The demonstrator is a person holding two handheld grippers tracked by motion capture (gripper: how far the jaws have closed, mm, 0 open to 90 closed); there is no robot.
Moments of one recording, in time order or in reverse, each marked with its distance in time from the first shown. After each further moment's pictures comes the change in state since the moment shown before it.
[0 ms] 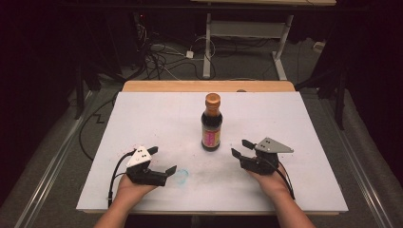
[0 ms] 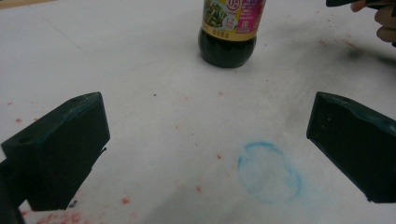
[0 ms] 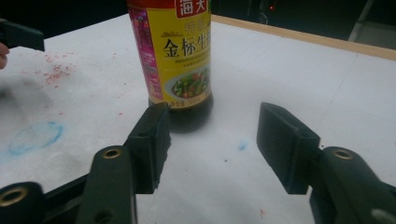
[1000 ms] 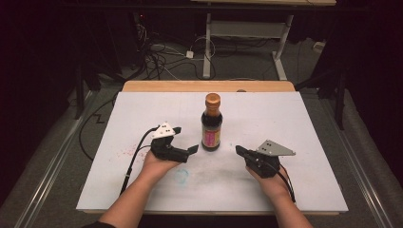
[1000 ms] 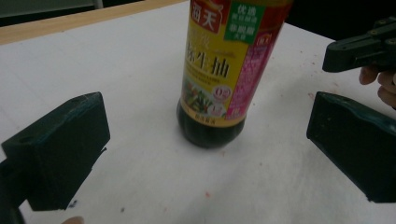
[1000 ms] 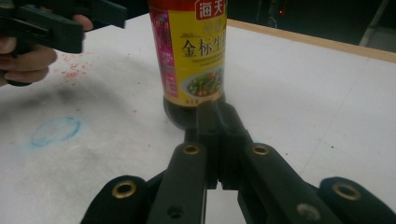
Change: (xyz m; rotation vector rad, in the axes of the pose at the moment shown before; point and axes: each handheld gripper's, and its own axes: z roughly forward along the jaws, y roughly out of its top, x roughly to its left) left arm -0.021 0.032 0.080 0.027 -0.097 -0.022; right arm 0.004 0.001 -0.005 -0.014 0.038 -0.016
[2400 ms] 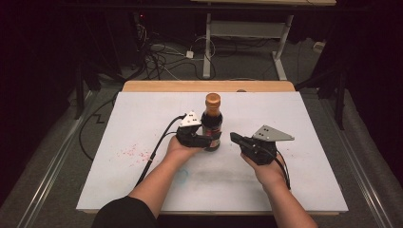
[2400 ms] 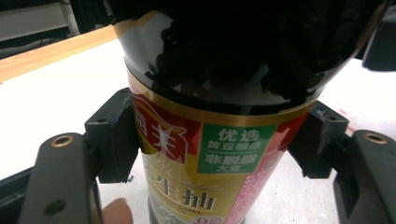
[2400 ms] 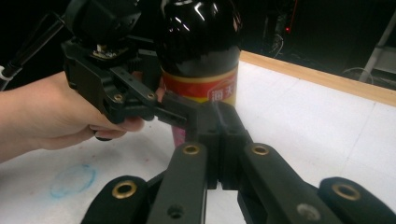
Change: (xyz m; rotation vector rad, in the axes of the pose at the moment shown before) left arm -0.015 -0.004 0.070 0.022 -0.100 0.054; right arm 0.004 0.048 0.005 -0.043 0.033 -0.001
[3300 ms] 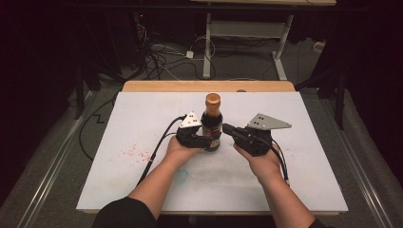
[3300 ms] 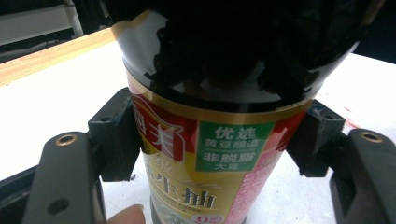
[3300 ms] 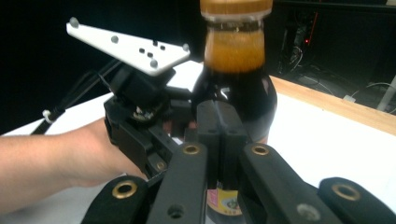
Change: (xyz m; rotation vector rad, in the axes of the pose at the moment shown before) left arm -0.001 -0.001 0.000 -0.003 0.010 0.014; right arm 0.013 0.044 0.004 -0.033 0.075 0.000
